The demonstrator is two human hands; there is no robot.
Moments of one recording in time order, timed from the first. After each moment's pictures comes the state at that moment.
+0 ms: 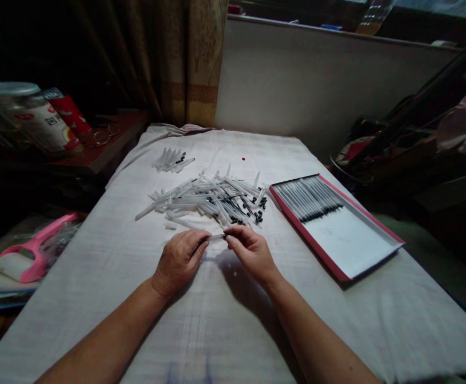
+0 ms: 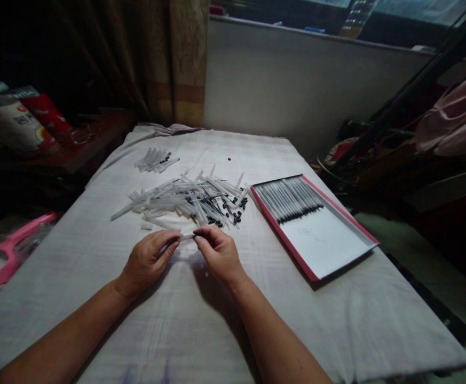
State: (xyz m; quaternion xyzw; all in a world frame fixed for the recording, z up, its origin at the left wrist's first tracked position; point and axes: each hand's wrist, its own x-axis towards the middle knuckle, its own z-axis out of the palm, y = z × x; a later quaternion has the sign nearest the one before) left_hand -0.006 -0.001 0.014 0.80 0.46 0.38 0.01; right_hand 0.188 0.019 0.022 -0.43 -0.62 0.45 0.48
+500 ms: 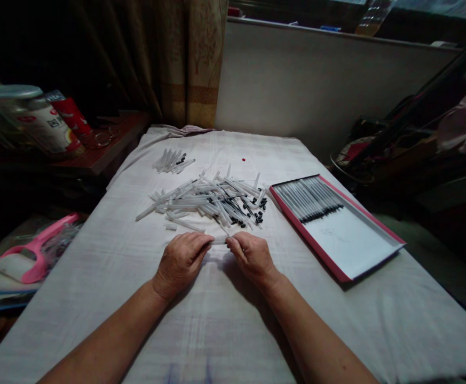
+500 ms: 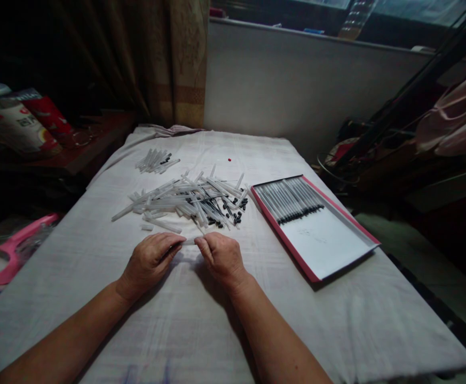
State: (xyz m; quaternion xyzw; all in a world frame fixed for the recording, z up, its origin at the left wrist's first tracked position) left_hand -0.005 -0.002 0.016 0.82 0.45 0.36 0.01; right_hand 0.199 0.020 0.019 -0.48 -0.80 0.17 0.31
